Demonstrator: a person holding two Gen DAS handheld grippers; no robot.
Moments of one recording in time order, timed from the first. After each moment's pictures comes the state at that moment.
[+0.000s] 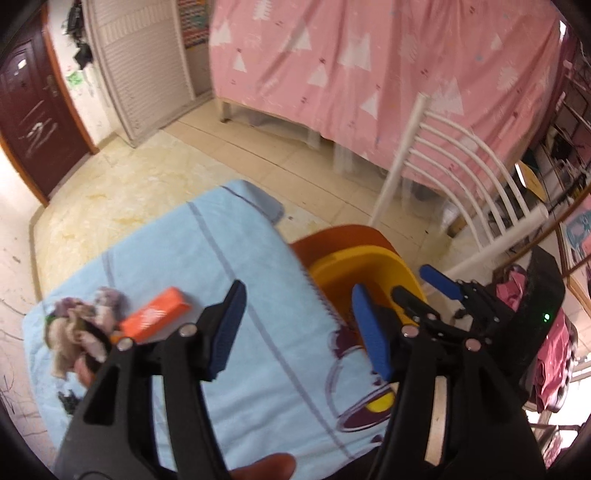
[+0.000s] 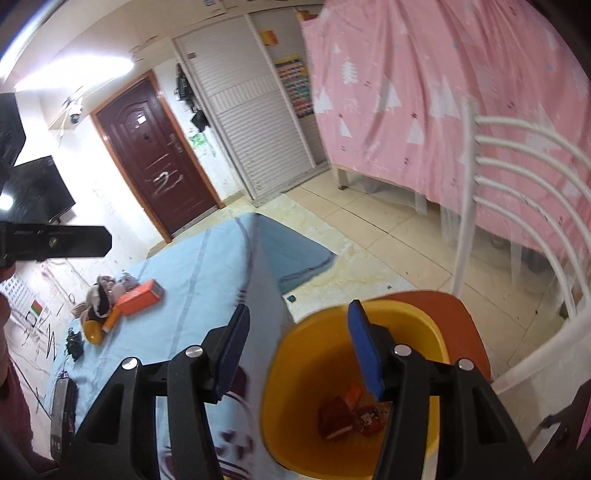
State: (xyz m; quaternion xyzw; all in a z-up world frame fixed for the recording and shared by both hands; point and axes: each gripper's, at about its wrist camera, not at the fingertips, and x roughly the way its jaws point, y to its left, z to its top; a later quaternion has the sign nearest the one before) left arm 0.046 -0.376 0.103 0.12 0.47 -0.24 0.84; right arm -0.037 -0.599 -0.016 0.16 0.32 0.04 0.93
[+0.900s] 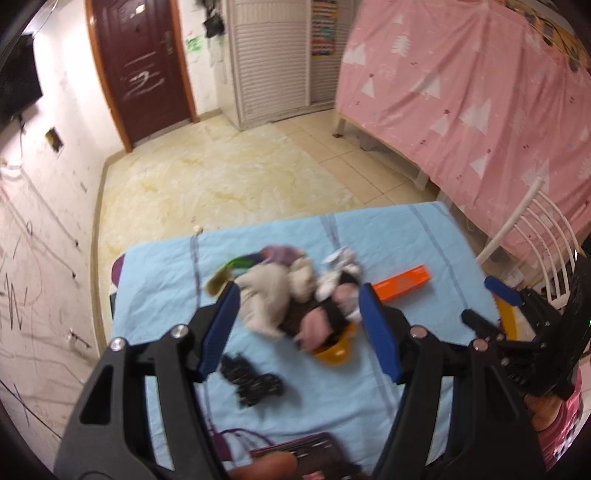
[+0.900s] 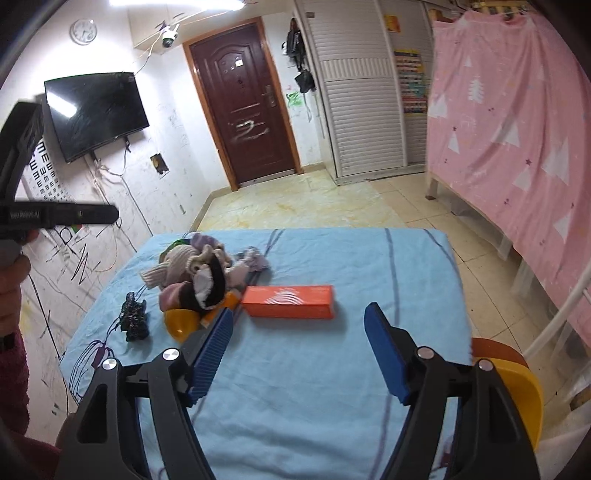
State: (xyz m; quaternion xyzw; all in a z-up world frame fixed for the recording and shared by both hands) left arm 0.066 -0.107 0.121 0.03 0.45 -0.08 0.89; right arm 0.030 -0.394 0.024 0.03 0.34 0.19 0.92
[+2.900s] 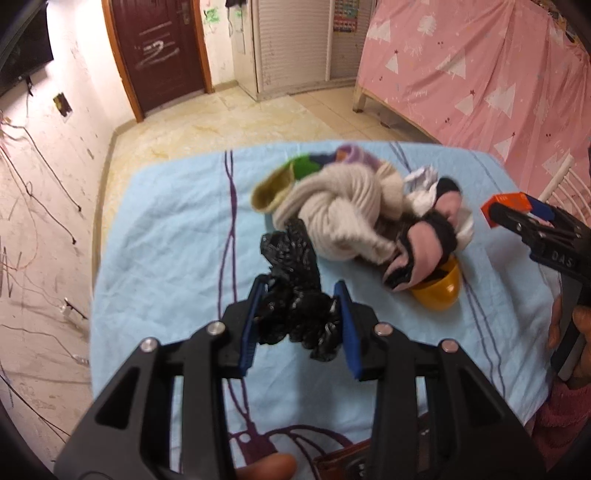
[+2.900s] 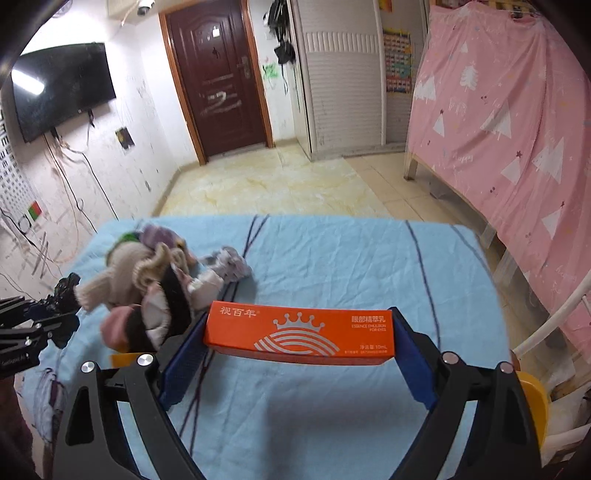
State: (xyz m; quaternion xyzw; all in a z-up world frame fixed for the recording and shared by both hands) left arm 0.053 -0.051 0.027 0.02 0.48 -0.06 0.88; right arm 0.099 -0.352 -0.014 0.00 0.38 0.13 0.91
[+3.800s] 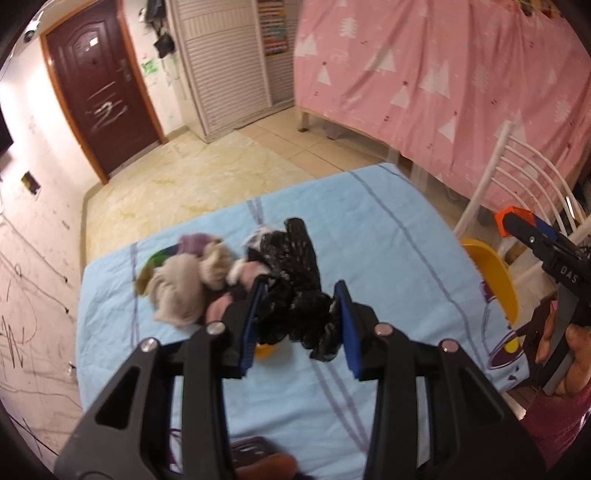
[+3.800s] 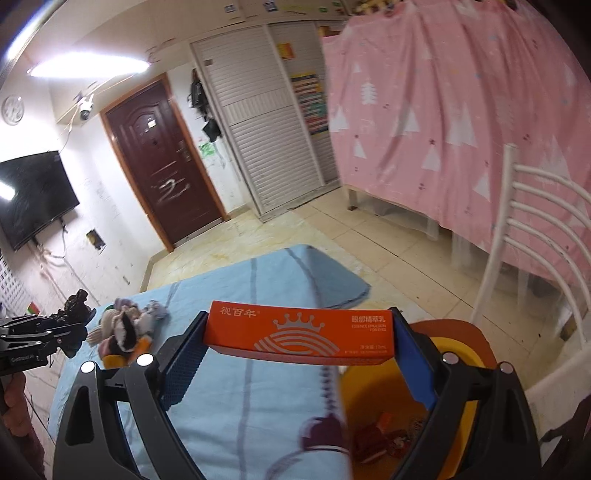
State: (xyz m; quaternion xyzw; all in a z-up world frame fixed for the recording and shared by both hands) left arm 0.035 -0.214 0.085 0.11 0.44 -0.14 0.88; right arm -0.003 -0.548 0.022 0.14 0.29 0.03 0.95
